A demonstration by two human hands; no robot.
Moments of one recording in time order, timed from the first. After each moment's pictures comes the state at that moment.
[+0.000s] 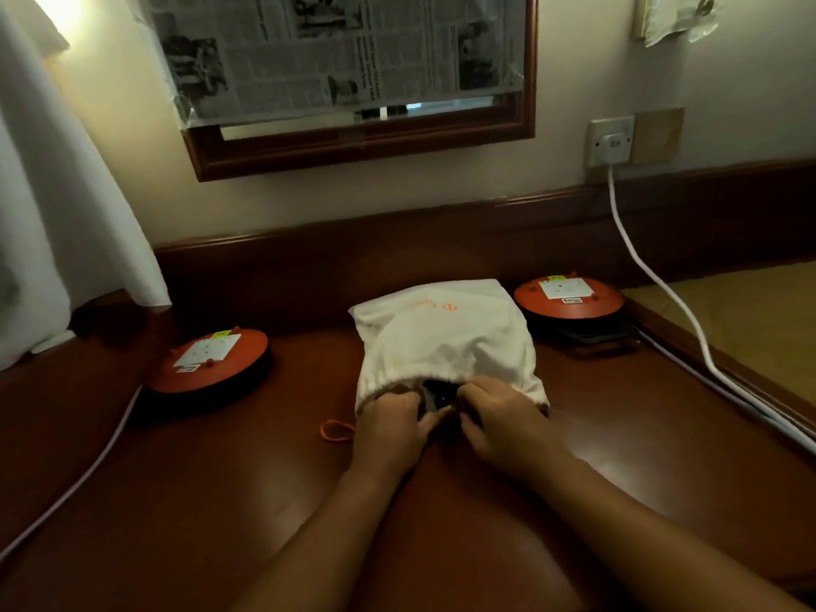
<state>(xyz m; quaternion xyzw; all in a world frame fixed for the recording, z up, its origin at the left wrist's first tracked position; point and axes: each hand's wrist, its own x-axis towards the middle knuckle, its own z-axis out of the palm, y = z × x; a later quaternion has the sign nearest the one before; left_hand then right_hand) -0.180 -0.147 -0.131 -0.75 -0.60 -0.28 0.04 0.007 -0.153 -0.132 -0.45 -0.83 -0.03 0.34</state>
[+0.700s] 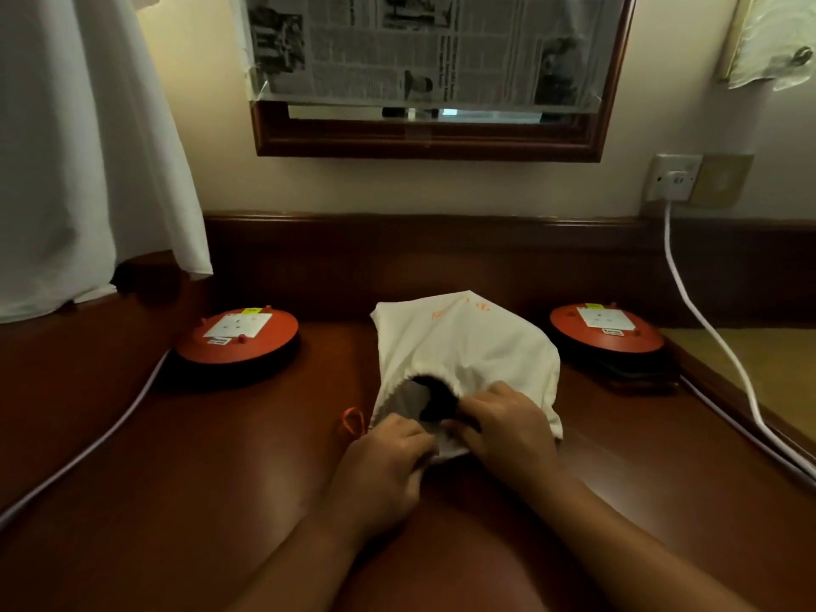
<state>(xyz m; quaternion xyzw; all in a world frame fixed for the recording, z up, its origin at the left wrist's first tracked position) -0.242 -0.197 -0.140 -0.81 -0.47 -0.34 0.01 -0.041 -0.140 -0.126 -0.45 -0.82 -0.12 0.32</state>
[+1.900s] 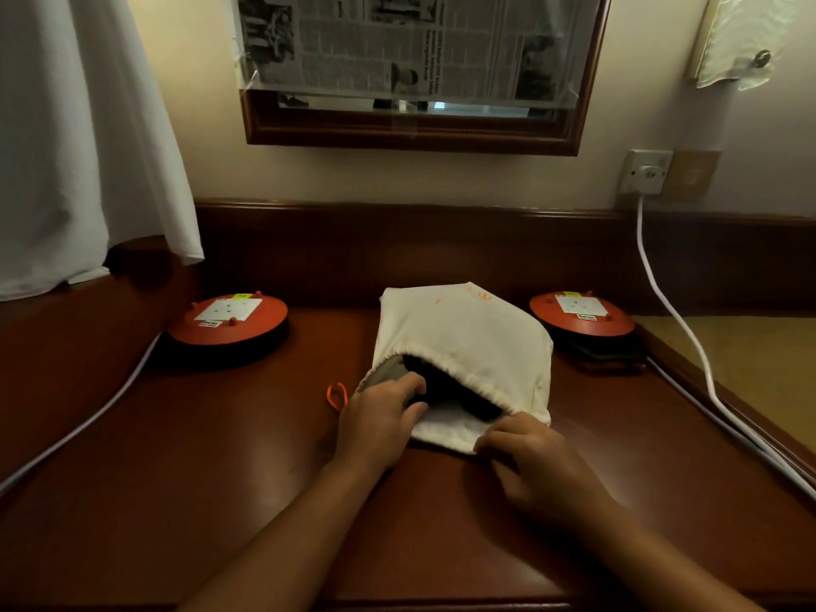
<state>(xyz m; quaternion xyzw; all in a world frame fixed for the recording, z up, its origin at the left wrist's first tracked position) -0.216 -0.183 -0.129 -0.72 -0.58 -0.37 -0.01 0.021 -0.214 -0.132 -0.41 -0.86 -0.01 0.29</state>
